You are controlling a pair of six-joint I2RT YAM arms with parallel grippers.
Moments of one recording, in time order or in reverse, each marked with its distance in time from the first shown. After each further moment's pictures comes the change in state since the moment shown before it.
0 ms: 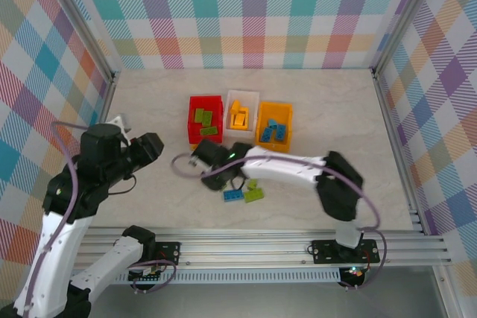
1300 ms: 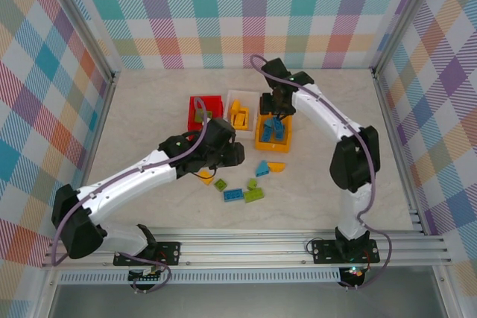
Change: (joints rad) left arm -0.522 0.528 -0.077 0.340 -0.158 -0.081; right arm -0.563 0.100 0.369 -0.271 0.071 0.269
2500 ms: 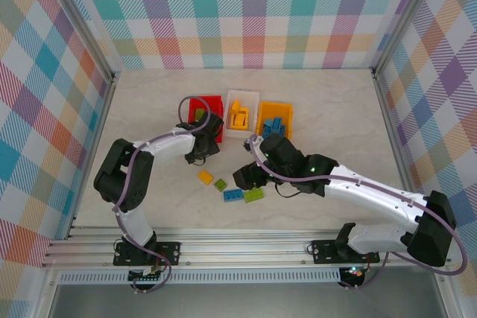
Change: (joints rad) left arm 0.357 0.460 -0.061 0.151 -0.139 -0.101; right arm 0.473 -0.738 -0.894 0.526 -0.243 0.026
